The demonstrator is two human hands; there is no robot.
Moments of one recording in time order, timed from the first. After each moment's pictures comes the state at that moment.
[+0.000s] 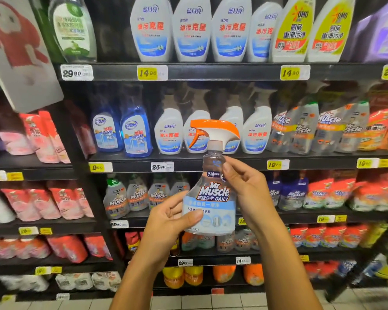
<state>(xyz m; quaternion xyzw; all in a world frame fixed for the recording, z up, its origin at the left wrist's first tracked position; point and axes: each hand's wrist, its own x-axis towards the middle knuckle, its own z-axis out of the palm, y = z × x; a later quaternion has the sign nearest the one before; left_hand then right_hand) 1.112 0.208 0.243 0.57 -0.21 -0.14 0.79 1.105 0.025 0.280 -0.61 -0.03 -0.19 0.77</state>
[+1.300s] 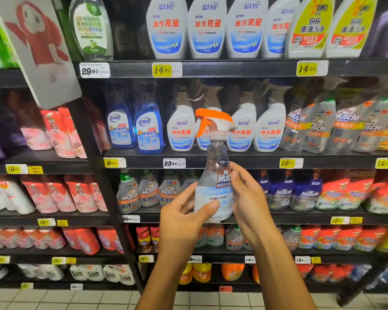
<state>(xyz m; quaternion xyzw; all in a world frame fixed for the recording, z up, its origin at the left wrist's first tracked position) 1.091 0.194 0.249 0.59 -0.14 0.01 0.79 1.113 0.051 0.249 -0.54 0.02 -0.16 0.83</state>
